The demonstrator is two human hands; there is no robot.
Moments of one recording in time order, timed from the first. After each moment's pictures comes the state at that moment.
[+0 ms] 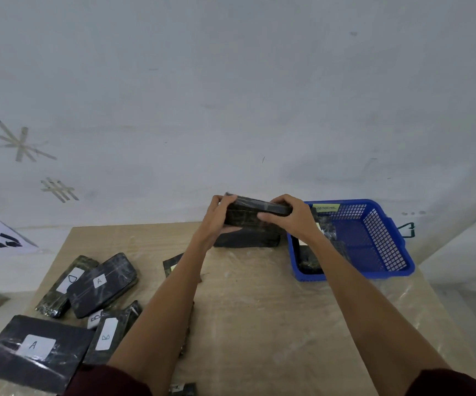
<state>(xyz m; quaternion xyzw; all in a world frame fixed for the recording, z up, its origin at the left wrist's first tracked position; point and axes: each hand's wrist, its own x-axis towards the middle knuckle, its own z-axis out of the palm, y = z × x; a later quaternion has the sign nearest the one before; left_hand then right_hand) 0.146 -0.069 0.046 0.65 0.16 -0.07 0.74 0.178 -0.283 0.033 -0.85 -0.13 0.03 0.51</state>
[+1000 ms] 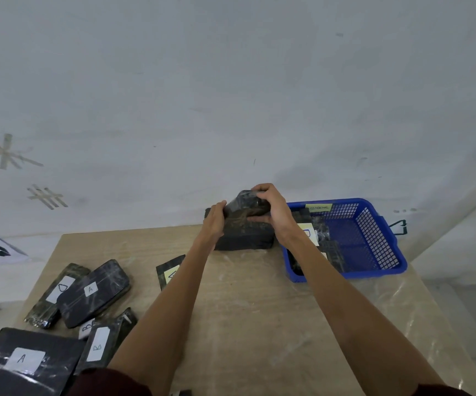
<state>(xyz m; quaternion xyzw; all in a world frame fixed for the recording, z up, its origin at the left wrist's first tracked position) 0.157 -0.086 0.035 0.72 0.24 -0.11 0.65 0.163 -0.239 0.079 -0.64 0.03 0.13 0.76</state>
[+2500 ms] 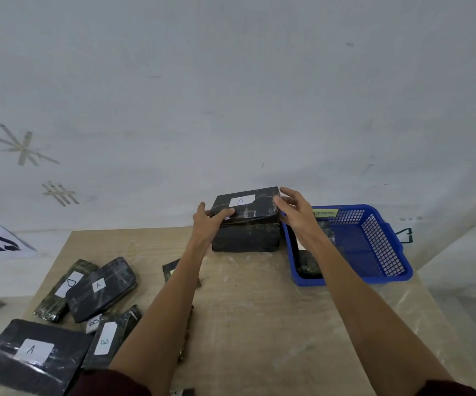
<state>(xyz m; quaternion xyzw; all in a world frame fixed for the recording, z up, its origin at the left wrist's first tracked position) 0.147 -0.048 0.025 0.70 0.23 0.00 0.67 0.167 -0.273 0.059 -0.67 -0.01 0.07 0.73</state>
